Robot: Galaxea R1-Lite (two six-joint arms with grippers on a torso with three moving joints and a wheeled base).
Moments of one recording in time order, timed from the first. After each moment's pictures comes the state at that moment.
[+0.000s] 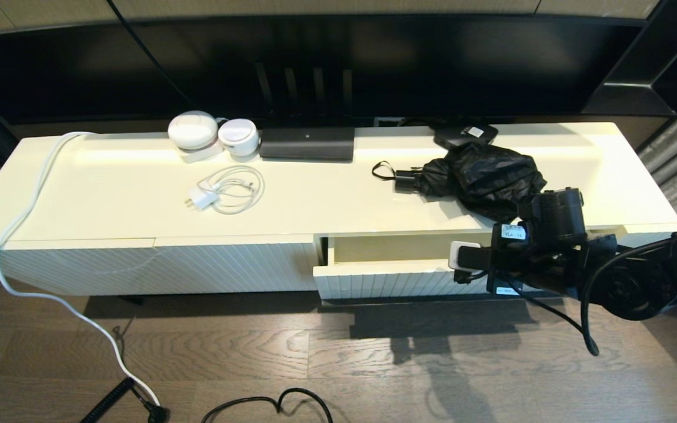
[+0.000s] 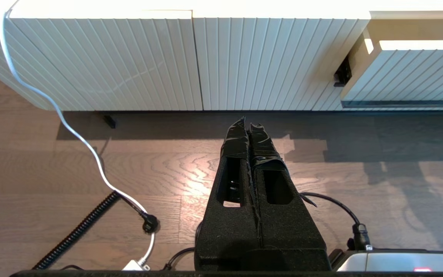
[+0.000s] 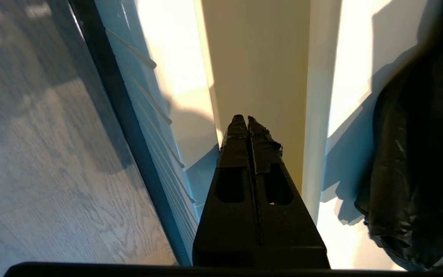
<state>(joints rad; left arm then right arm) 0.00 0.00 0.00 -0.05 -0.01 -0.03 0.31 1.90 -0.98 -0.40 -0.15 -1.25</state>
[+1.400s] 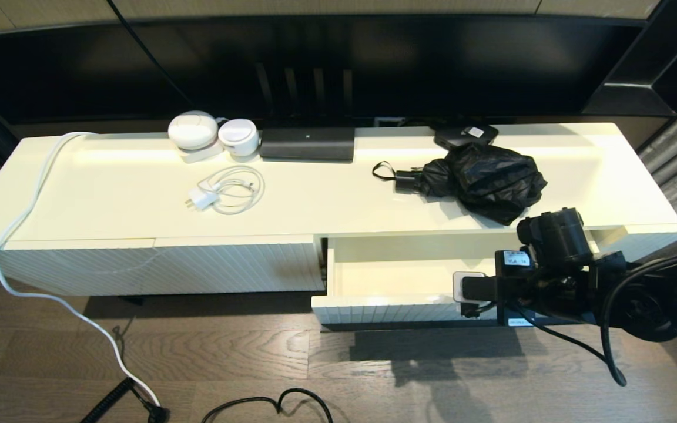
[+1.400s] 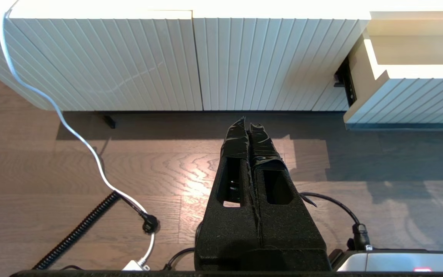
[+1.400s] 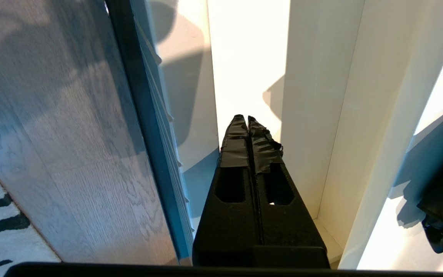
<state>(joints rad) 0.00 0.00 0.00 -0.05 -0.01 -0.03 0.35 1.84 -0.87 -0.27 -0.15 -1.26</state>
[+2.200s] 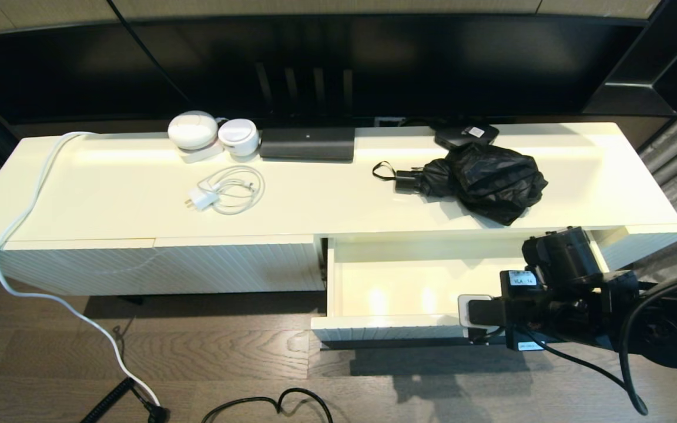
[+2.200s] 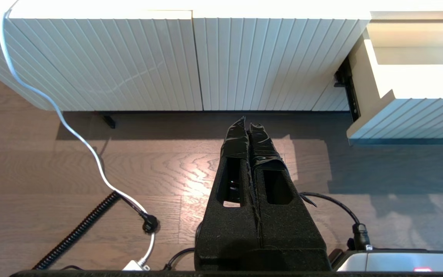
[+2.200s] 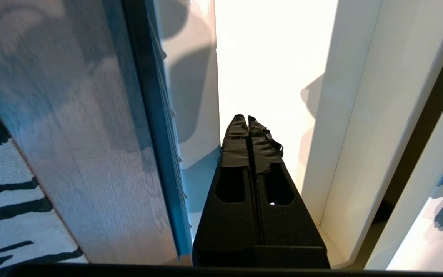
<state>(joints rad) 0.00 0.00 0.00 -0.05 -0.01 -0.03 0.38 1.79 -0.75 -0.27 -0.15 -1.25</state>
